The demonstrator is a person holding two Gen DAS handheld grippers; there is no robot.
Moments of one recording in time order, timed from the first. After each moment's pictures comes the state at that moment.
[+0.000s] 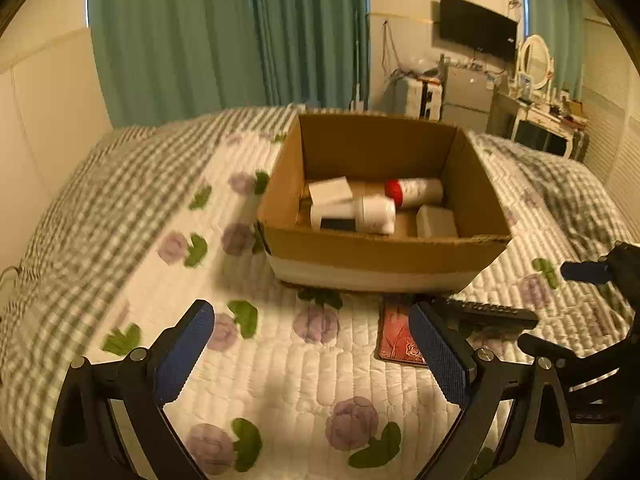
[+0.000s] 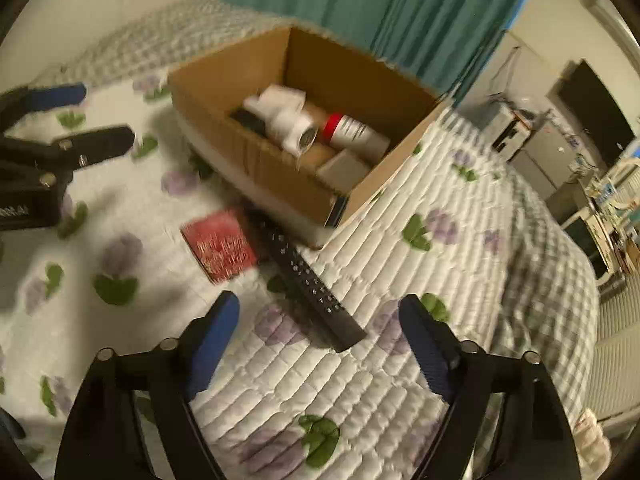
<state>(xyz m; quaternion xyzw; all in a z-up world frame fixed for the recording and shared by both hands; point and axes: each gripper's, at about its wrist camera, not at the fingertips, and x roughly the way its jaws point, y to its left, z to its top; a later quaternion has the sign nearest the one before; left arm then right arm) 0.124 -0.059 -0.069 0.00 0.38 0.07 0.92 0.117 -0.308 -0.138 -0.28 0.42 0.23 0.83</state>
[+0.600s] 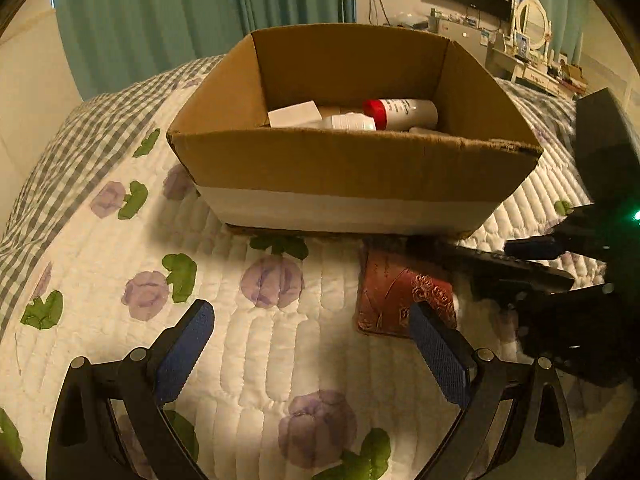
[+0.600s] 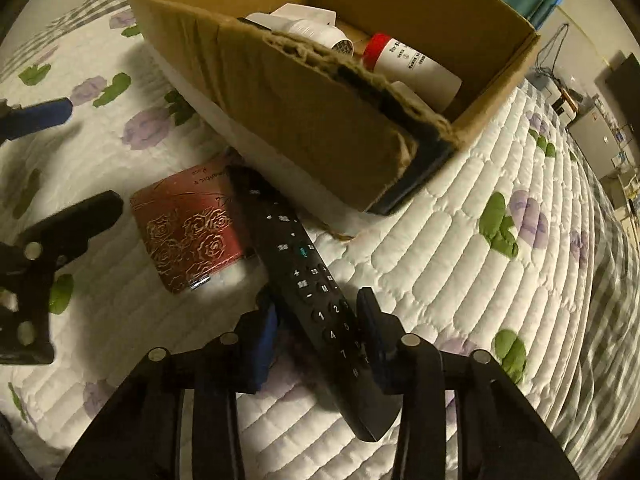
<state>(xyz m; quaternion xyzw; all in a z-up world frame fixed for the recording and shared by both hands) 0.145 -0.083 -0.133 0.02 0.45 0.05 0.89 0.169 -0.292 -0.207 -0.29 0.49 0.26 0.78</state>
